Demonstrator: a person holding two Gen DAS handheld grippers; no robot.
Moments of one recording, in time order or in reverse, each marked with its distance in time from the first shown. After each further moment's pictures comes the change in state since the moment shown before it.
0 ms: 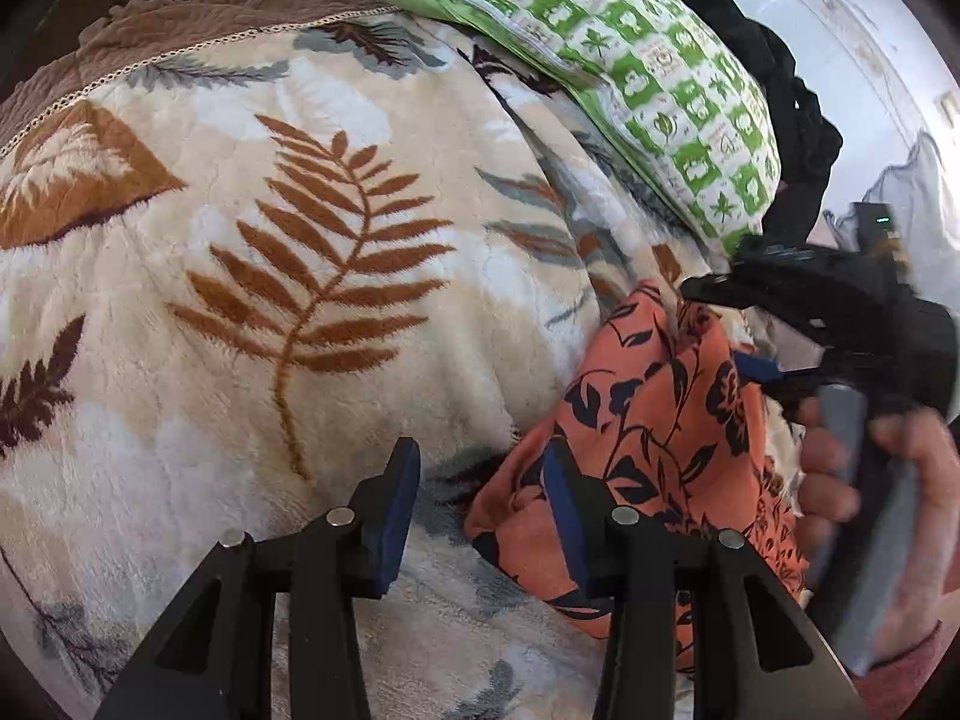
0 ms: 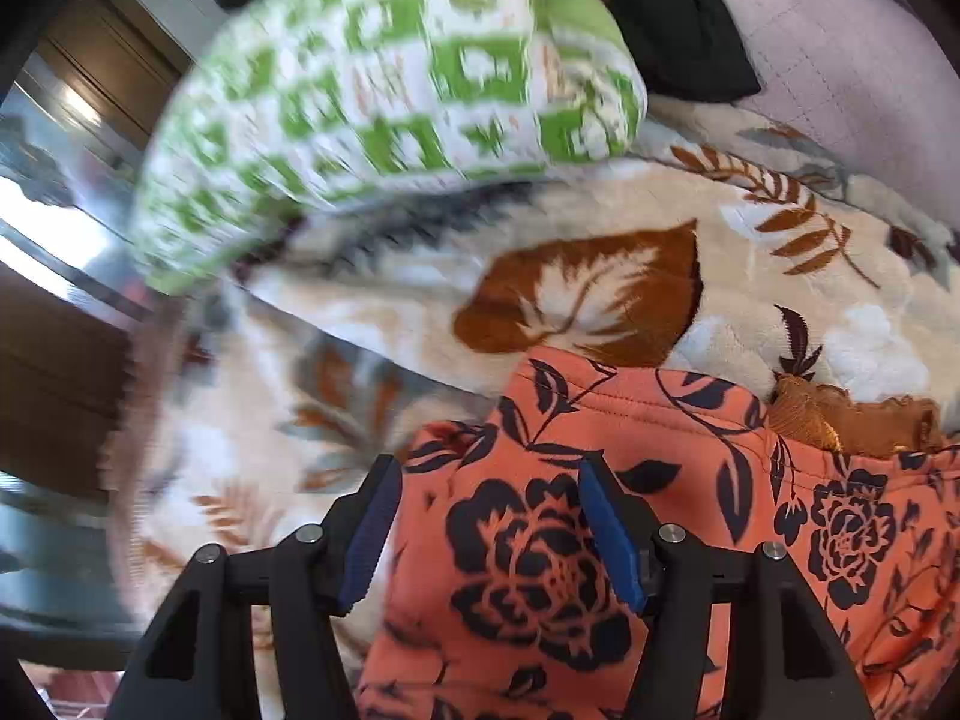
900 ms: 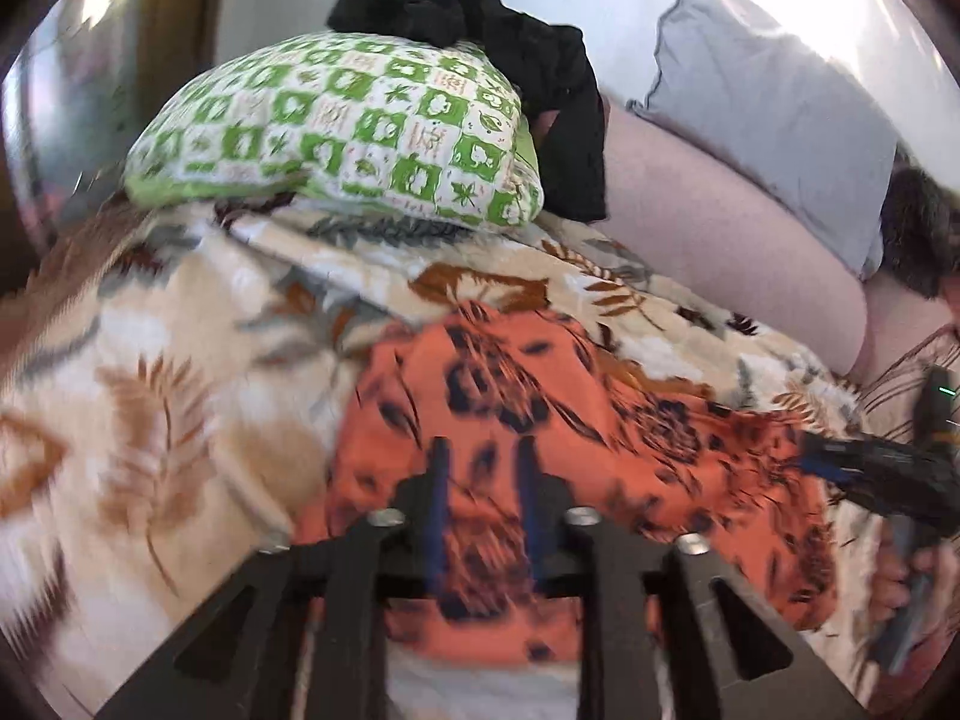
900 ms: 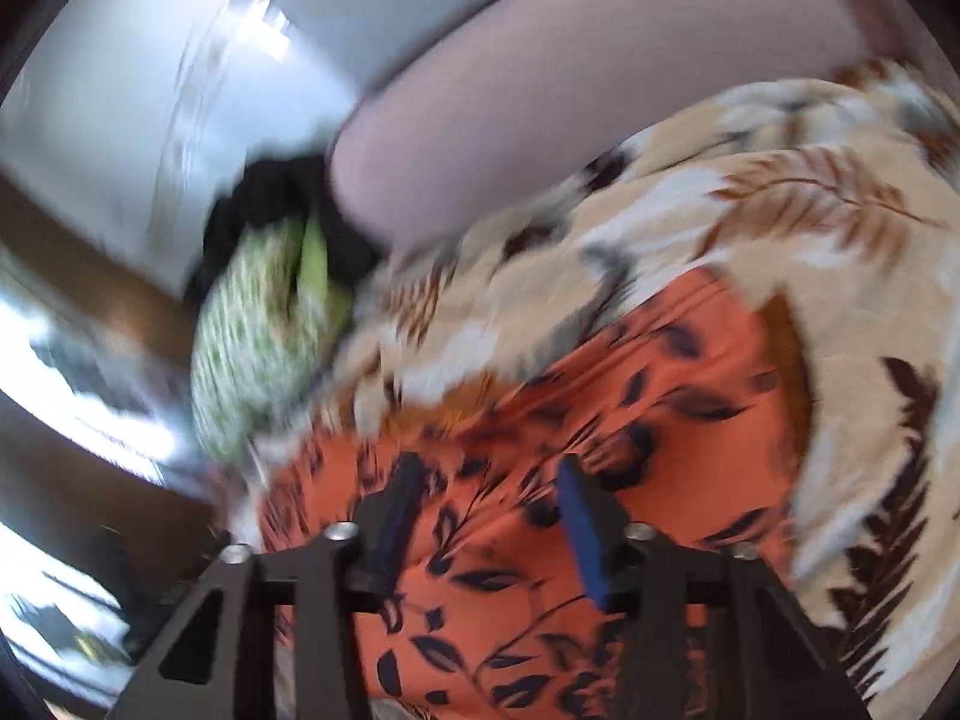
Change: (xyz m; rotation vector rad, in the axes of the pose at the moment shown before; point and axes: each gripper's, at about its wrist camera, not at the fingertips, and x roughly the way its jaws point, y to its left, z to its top) left arm -0.029 -0.132 -0.049 0.513 -0.126 -0.056; right arm -0.127 -0.294 -0.105 0.265 -0.246 0.279
